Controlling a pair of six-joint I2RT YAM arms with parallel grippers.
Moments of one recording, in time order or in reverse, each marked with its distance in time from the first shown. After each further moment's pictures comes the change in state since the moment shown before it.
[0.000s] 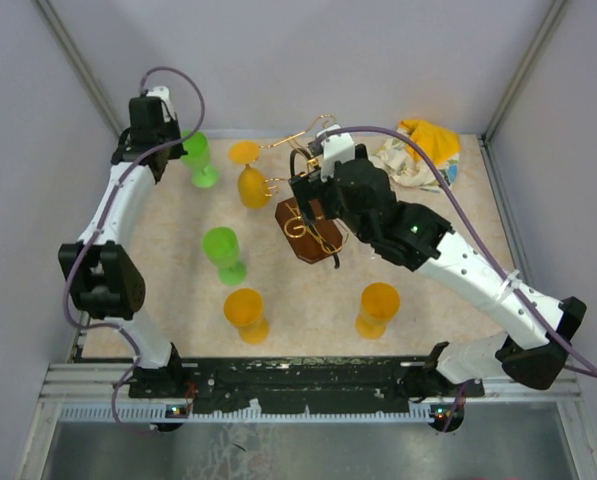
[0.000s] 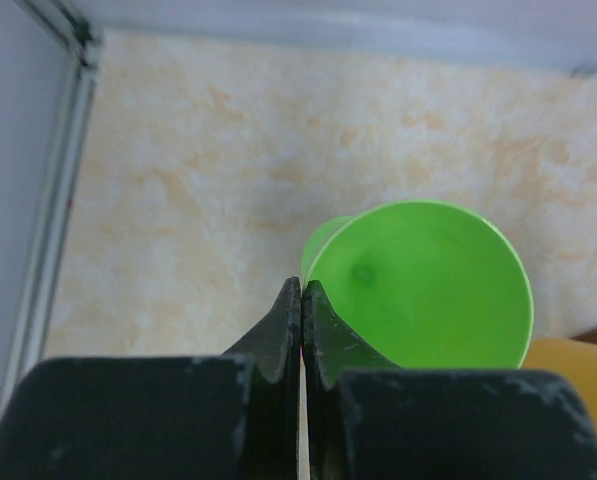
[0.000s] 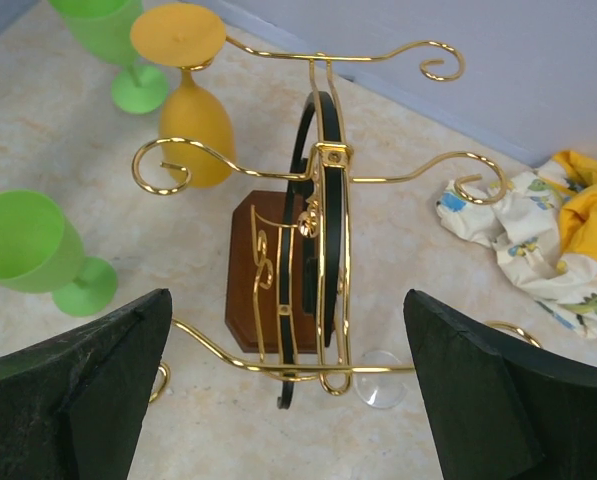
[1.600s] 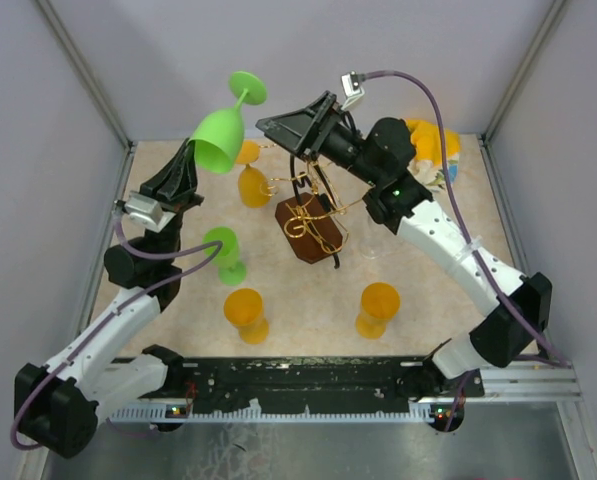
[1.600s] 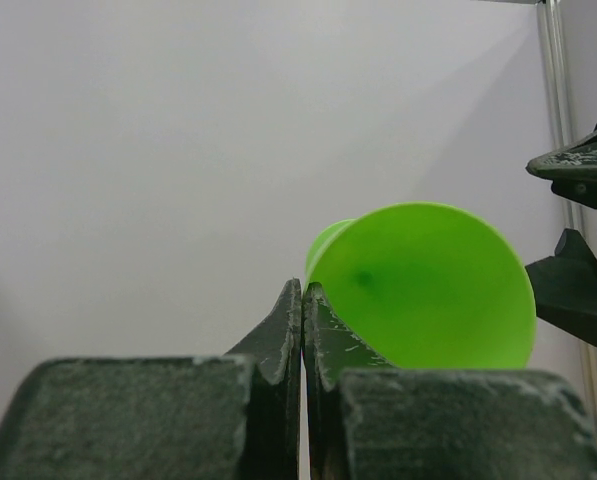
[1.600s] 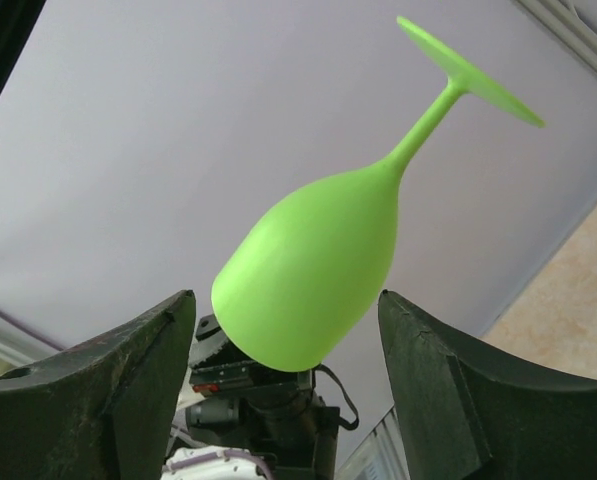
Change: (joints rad) left arm -0.368 -0.810 -0.986 1.615 0.196 0.216; right arm -0.303 0.185 -0.025 0.872 -0.891 1.093
